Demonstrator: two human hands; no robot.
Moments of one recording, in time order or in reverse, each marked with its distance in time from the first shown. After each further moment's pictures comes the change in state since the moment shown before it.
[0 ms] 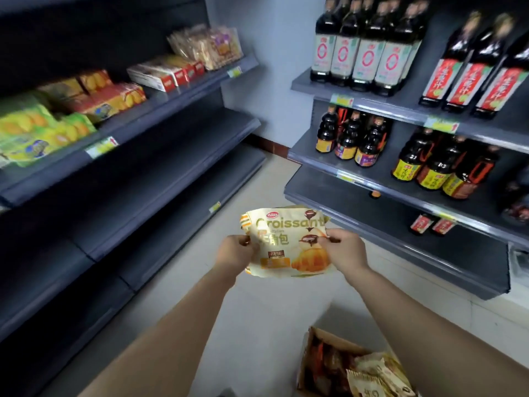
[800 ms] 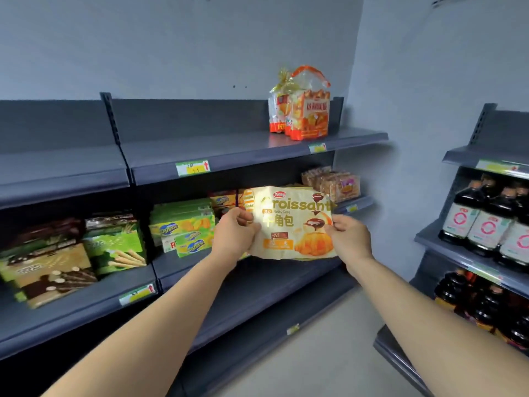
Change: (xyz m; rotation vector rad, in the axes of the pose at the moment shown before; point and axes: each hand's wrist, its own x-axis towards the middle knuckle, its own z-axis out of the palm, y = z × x) left_hand 0.052 0.127 -0.399 -0.196 0.633 0.385; right_hand 0.034 -0.432 0.161 0.253 -0.054 -0.539
